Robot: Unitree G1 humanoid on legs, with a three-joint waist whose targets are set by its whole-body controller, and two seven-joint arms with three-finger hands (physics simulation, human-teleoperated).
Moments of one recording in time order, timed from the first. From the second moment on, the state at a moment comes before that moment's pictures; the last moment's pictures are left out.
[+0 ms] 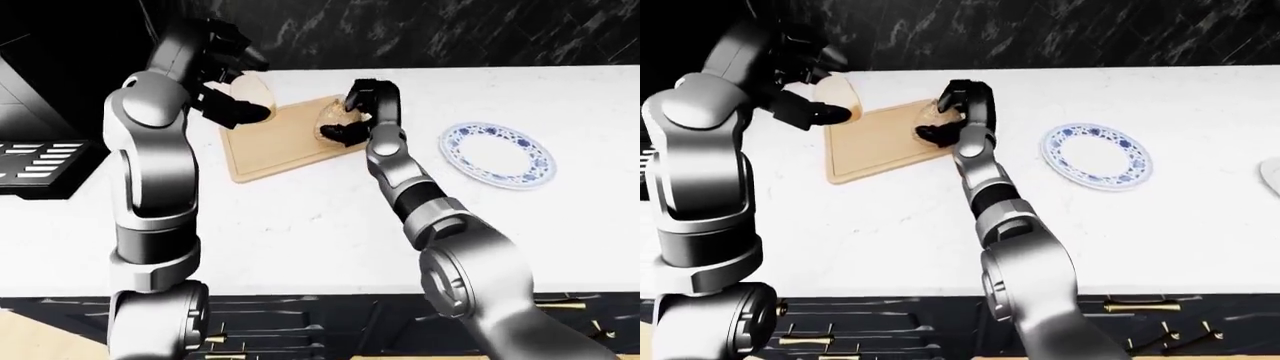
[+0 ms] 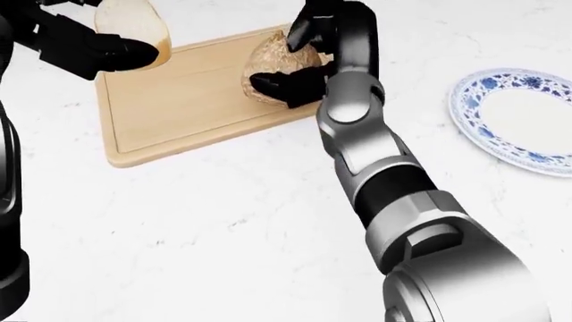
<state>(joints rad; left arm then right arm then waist) -0.99 0.32 0.08 -0.06 0.58 0.79 -0.51 -1.30 -0.03 -0.11 1.33 -0.16 -0.16 -0.41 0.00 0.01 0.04</state>
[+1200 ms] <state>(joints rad) -1.20 0.23 0.07 1.11 0.31 0.11 0.04 -1.29 -0.16 -0.09 1.05 -0.05 -0.05 -0.26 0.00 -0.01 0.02</state>
